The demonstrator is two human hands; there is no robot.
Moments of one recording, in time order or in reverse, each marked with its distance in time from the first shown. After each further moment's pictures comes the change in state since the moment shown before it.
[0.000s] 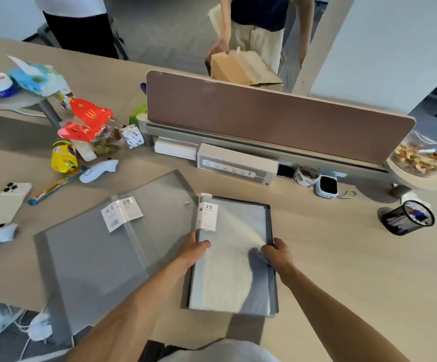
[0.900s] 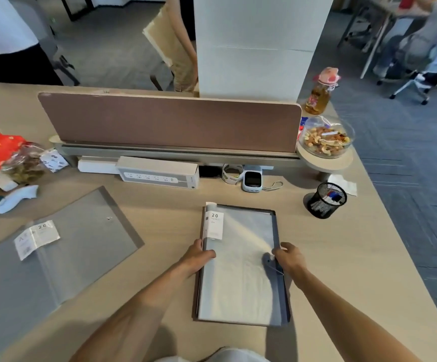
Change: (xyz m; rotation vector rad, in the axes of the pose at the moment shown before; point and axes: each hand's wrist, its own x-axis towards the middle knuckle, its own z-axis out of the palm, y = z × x) left_hand -0.014 0.070 0.233 0.188 -0.172 0.019; right_hand 0.050 0.104 -0.238 -0.048 0.075 0.054
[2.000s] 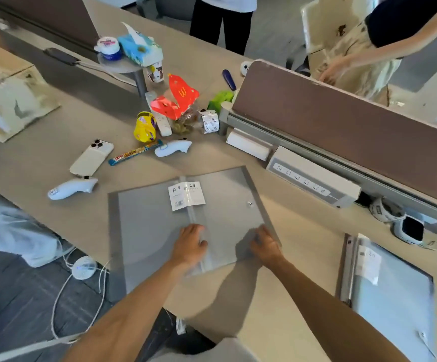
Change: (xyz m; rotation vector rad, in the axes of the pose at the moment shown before) left_hand -0.060 -0.214 -0.321 0.222 0.465 0.046; right_hand -0.091 -0.190 0.386 -0.616 -0.367 -0.533
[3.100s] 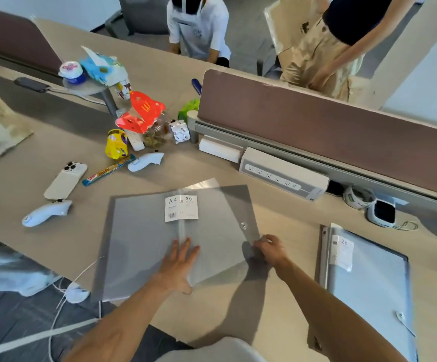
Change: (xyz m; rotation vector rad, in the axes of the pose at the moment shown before) left_hand -0.012 0.007 0.032 0.722 -0.351 0.168; right_hand -0.020 0.048 -0.050 0.661 0.064 0.392
